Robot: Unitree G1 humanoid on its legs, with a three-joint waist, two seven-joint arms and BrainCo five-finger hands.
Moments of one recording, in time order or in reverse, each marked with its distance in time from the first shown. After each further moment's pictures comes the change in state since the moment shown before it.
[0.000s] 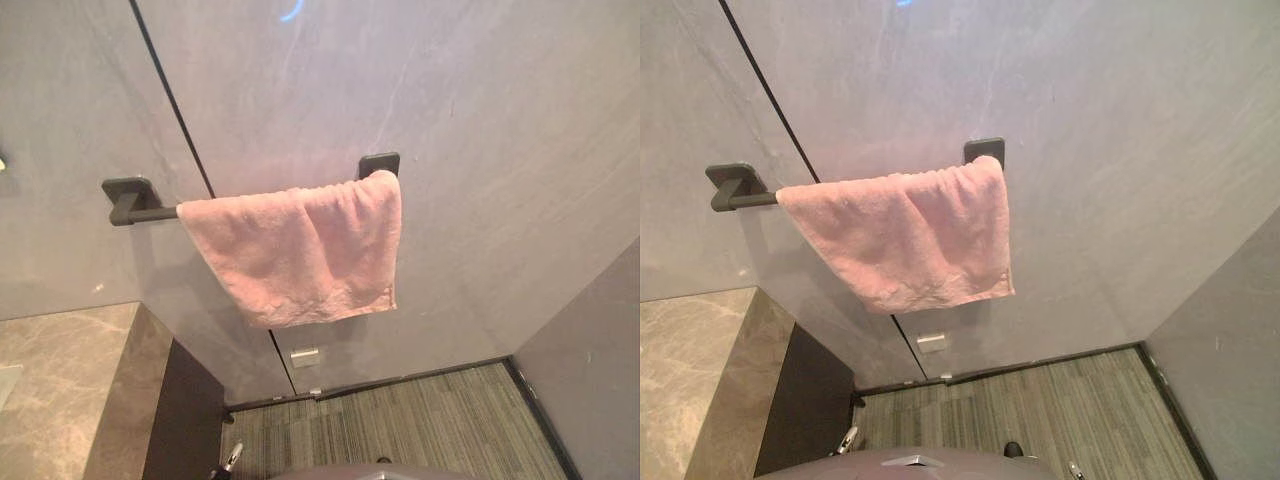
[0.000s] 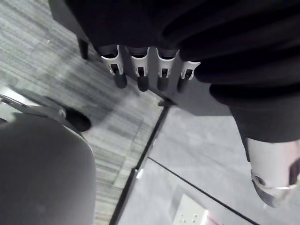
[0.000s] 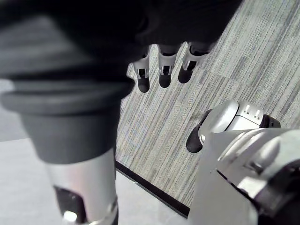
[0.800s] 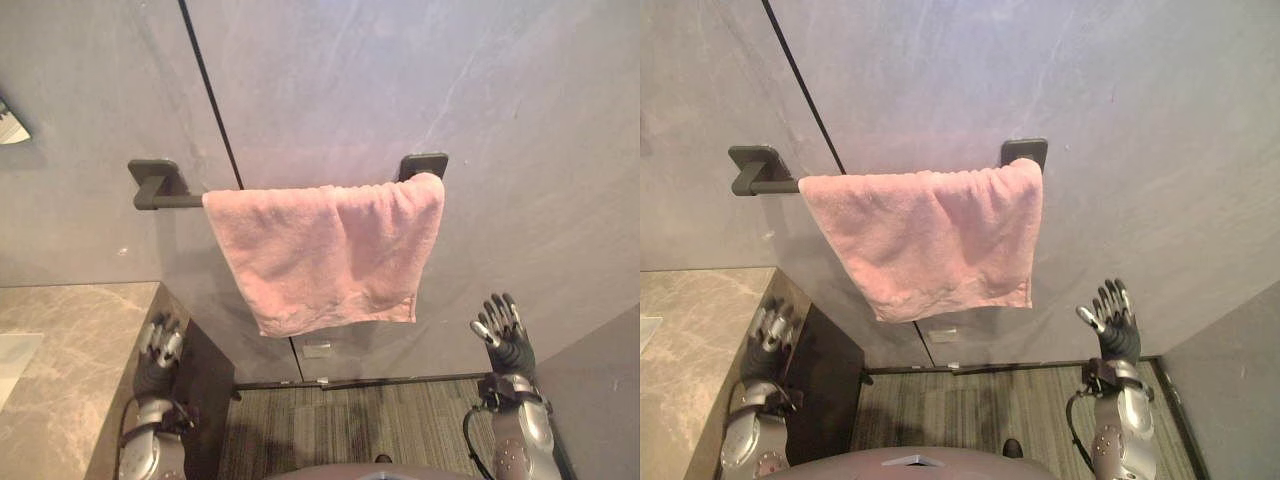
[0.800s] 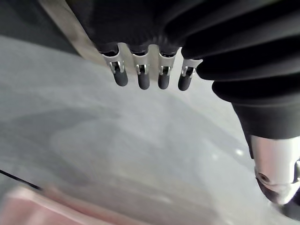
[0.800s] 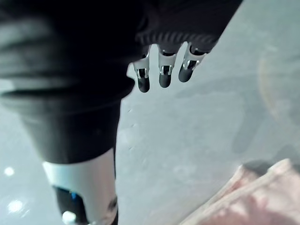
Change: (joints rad) left arm 0.157 0.027 0.094 -0.861 -0.190 -0.093 -0.204; right arm 0.038 -0.033 0.248 -0.976 0.110 -0.119 0.171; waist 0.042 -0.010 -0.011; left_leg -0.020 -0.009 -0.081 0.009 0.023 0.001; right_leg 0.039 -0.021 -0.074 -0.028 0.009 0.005
